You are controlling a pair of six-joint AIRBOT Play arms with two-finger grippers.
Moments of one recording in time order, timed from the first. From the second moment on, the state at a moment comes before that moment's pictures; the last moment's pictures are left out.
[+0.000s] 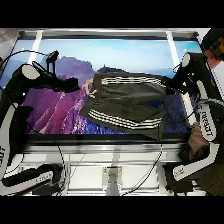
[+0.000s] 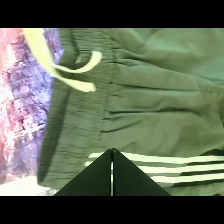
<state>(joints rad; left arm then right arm) -0.09 -1.32 1.26 1.02 -1.09 -1.42 -0.03 -1.70 1.66 -1.59 1.60 2.14</state>
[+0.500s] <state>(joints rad) -0.09 -1.33 1.26 1.02 -1.09 -1.41 -0.02 -1.68 1.66 -1.60 1.72 2.09</state>
